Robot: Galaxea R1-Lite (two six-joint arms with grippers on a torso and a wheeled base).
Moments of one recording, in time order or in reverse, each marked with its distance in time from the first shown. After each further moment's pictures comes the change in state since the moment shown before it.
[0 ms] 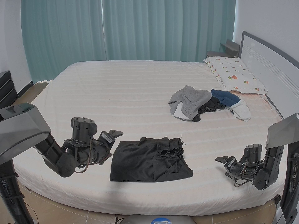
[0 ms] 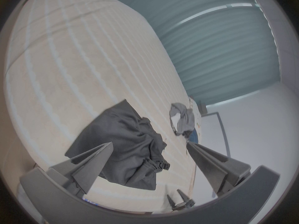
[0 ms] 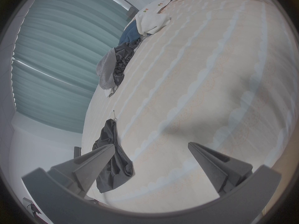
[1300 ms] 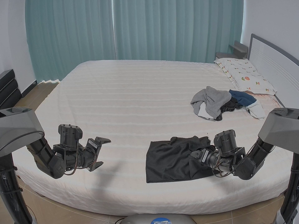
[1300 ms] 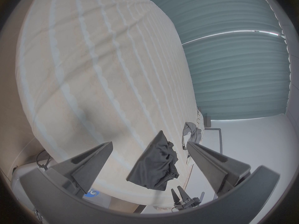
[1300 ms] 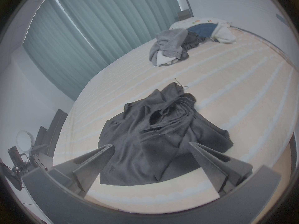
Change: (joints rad) left arm 0.136 0.023 0.111 -0.054 -0.157 -0.087; right arm 0.310 -0.154 -0.352 0.545 -0.303 -0.240
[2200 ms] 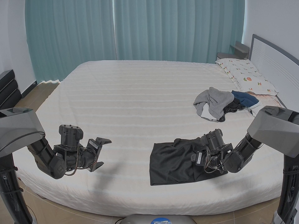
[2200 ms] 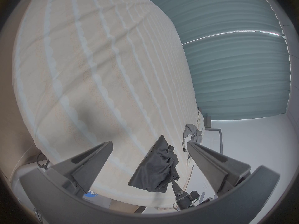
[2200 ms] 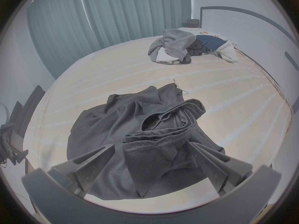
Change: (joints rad) left arm -0.004 0.004 0.000 -0.001 0.002 0.002; right arm 0.024 0.091 -0.216 0.279 -0.179 -0.173
